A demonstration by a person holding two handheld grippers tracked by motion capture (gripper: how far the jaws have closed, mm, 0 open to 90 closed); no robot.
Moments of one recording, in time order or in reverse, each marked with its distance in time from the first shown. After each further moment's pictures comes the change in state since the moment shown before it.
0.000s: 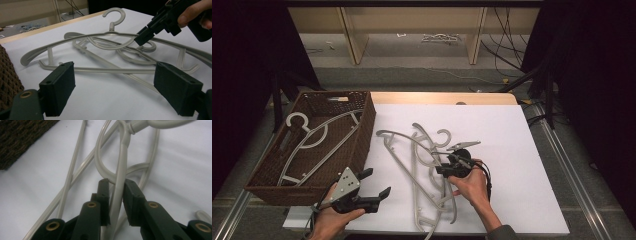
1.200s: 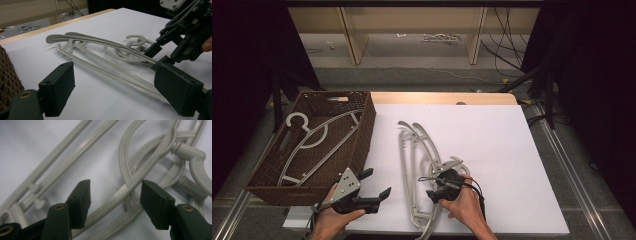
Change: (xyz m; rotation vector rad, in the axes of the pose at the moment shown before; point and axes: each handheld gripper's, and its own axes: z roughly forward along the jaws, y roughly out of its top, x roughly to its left) left arm -0.002 0.000 0.000 -0.001 0.002 -0.001; right arm 0.042 -0.033 0.015 0.120 -0.038 -0.183
